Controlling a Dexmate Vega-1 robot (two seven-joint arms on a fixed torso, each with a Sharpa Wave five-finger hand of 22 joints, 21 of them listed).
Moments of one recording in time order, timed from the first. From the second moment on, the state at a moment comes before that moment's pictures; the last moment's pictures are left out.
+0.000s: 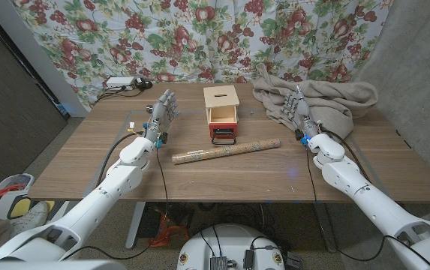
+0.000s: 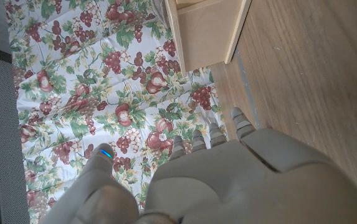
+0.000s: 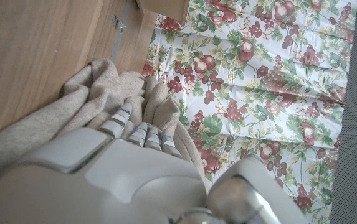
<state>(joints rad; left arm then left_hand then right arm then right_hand) 0.85 0.52 0.37 -1.31 -0.65 -0.29 -0.03 0.11 0.01 0.49 -0.01 0.17 -0.07 -0.13 0.18 0.18 -0.13 -0.01 0.24 0.24 -0.15 0.04 0.18 0.18 -0.15 0.16 0.33 0.17 -0.83 -0.50 -0.38 -1.29 0.65 0.29 0.03 0.08 -0.03 0.08 0.02 0.20 -0.01 0.03 0.19 0.18 -0.02 0.05 0.20 0.19 -0.05 0.02 0.20 0.20 0.16 0.08 0.18 0.17</state>
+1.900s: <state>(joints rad) 0.90 0.56 0.35 -1.35 -0.67 -0.30 -0.06 0.10 0.01 0.49 -0.02 0.17 -0.07 -0.13 0.18 0.17 -0.12 0.00 0.24 0.21 -0.17 0.02 0.18 0.18 -0.14 0.11 0.30 0.17 -0.88 -0.58 -0.39 -1.47 0.54 0.27 -0.05 0.16 -0.04 0.09 -0.03 0.20 -0.03 0.05 0.19 0.18 -0.05 0.07 0.20 0.19 -0.10 0.04 0.19 0.20 0.13 0.07 0.18 0.17</state>
